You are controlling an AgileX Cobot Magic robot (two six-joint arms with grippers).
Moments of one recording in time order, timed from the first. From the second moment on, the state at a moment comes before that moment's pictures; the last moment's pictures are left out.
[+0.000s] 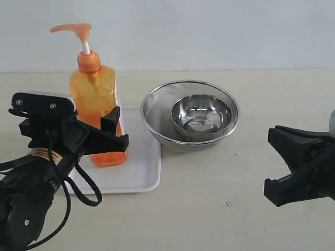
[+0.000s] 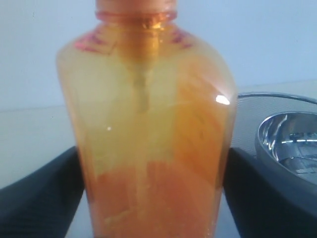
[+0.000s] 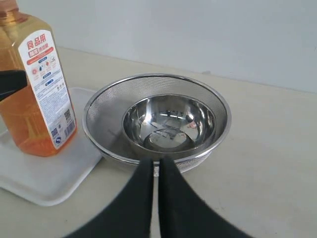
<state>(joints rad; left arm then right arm) -0.77 1.77 -0.45 -0.66 -1.15 0.23 0.79 0.91 -0.17 0.62 -0.51 -0.45</state>
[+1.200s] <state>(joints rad) -0.71 1.77 -0.45 -0.61 -1.14 0.18 0.79 0.91 -0.17 0.62 -0.50 -0.45</state>
